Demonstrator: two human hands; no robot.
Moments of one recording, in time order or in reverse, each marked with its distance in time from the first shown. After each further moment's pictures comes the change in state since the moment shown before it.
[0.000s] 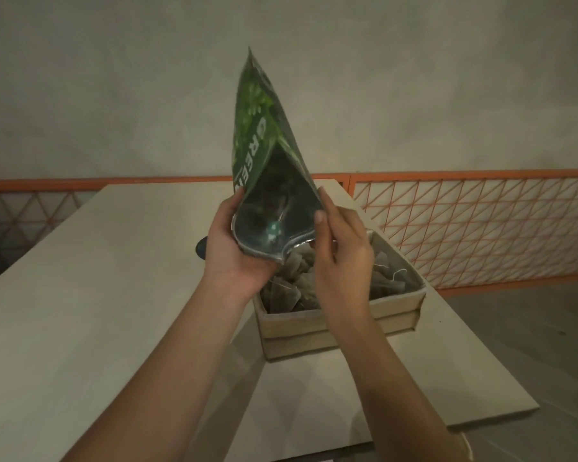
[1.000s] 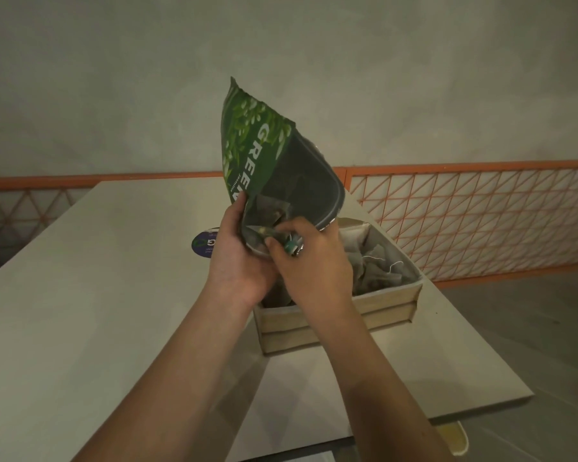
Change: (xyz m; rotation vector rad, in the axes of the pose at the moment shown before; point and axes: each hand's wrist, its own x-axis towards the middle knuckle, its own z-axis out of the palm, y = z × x) left_hand -0.003 -0.011 0.001 0.046 0.088 0.009; right_hand -0.008 -0.005 0.015 -0.334 -0.258 0.198
